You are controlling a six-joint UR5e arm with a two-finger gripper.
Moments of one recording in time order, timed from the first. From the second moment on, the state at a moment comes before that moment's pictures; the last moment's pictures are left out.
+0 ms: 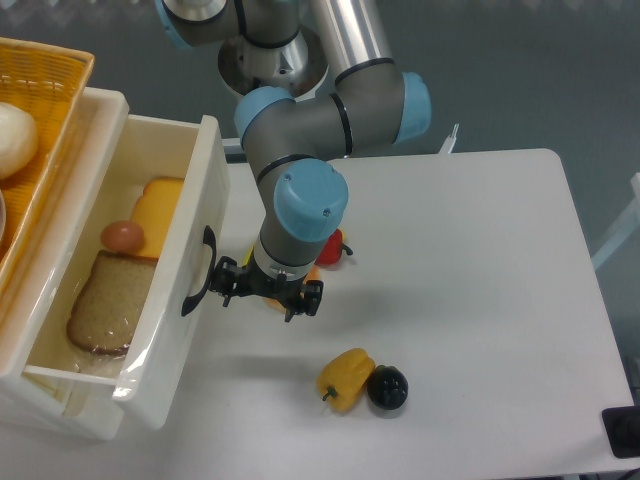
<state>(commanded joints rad) 2.32 -1.94 -1.59 -1.23 1.29 0.49</state>
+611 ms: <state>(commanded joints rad) 2.28 -1.92 -1.60 -1.23 1.29 0.49</state>
